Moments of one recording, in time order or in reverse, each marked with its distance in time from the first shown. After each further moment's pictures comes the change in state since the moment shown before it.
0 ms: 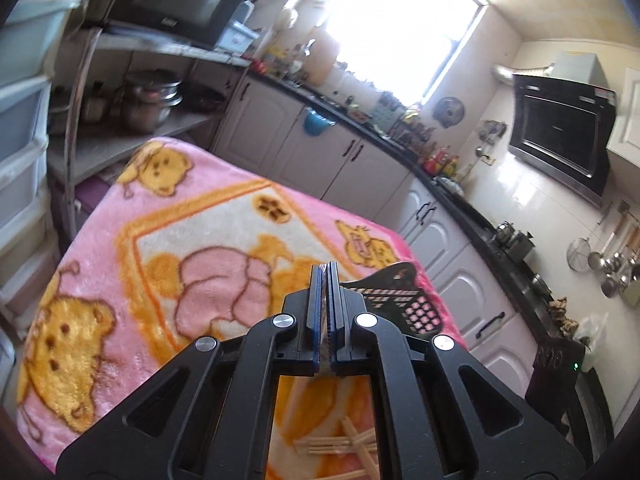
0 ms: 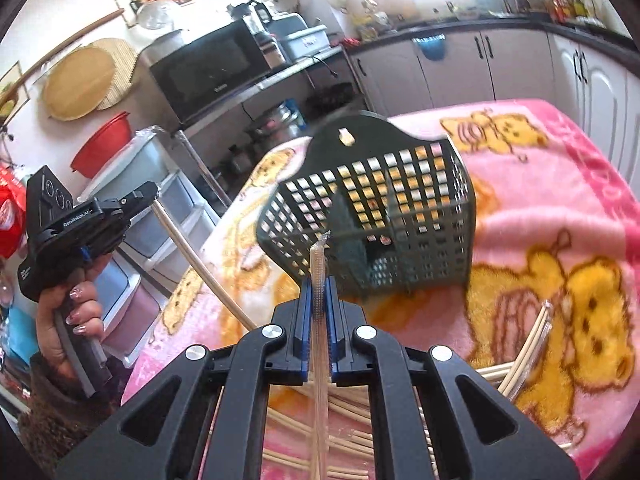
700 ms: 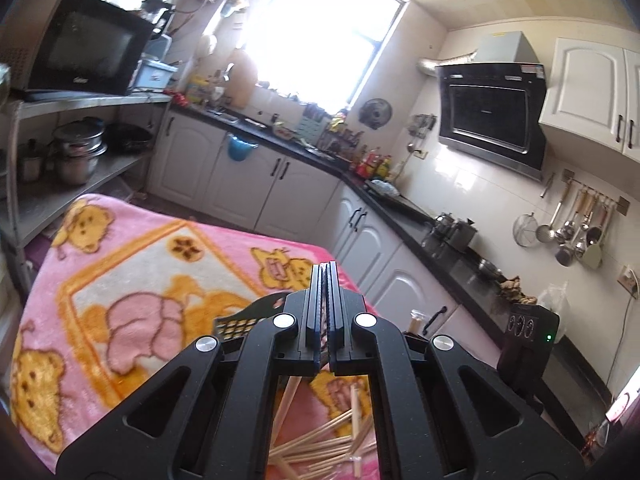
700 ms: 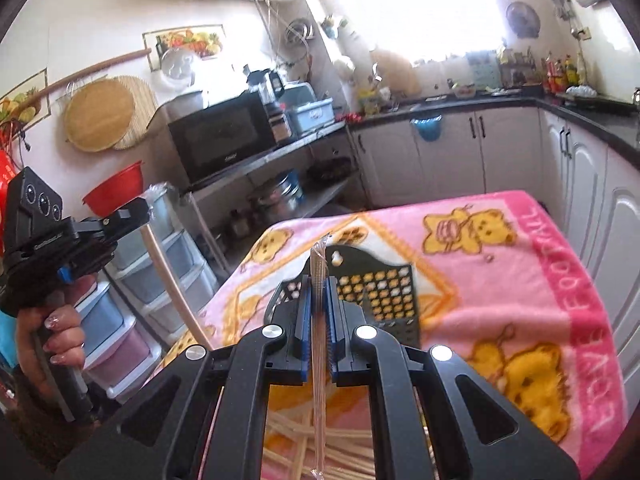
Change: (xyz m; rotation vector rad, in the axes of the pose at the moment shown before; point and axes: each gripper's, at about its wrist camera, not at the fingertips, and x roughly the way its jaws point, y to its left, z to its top) left arm -0.021 -0.105 0.019 0.157 -0.051 -0.196; right arm -0.079 -0.005 0.047 -0.074 -0.253 -0.051
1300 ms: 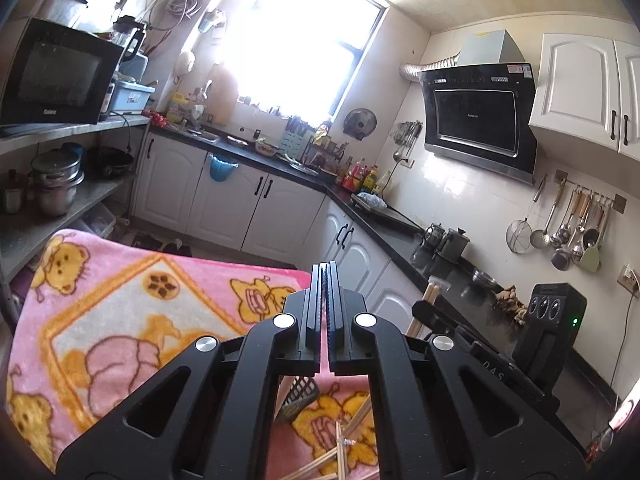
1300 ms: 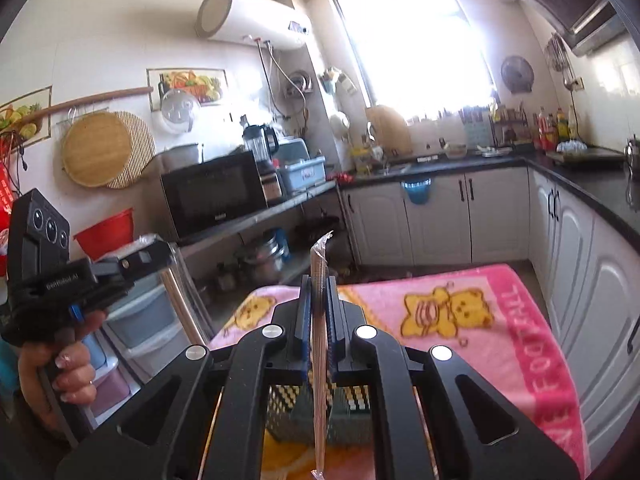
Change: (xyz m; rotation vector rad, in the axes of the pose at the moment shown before) left arm 0.038 -0.030 0.043 0.049 -0.047 -0.029; right arm -0.014 -0.005 0.071 -0.073 -0.199 -0.036
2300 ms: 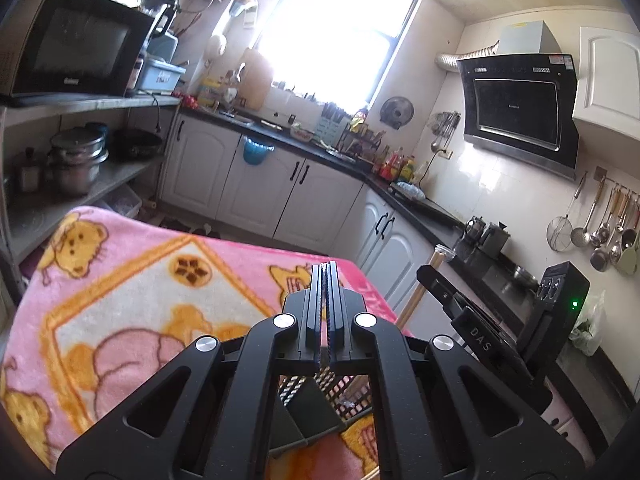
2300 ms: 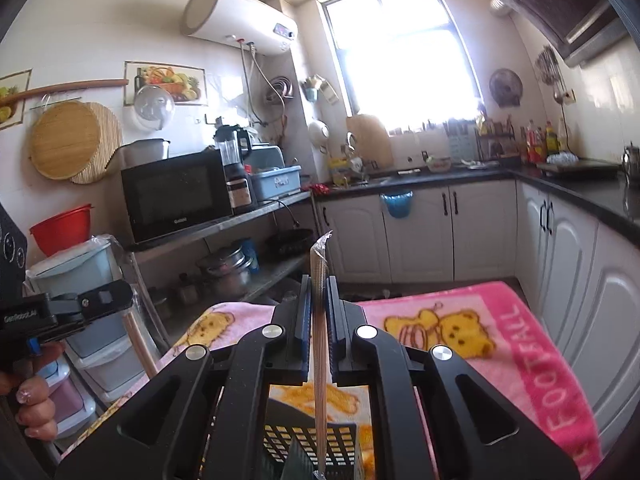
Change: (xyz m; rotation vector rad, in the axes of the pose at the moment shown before) left arm 0.056 0.060 -0.034 -0.040 0.043 0.107; right arm 0.100 -0.037 -0.043 -0.012 -0.035 -0.103
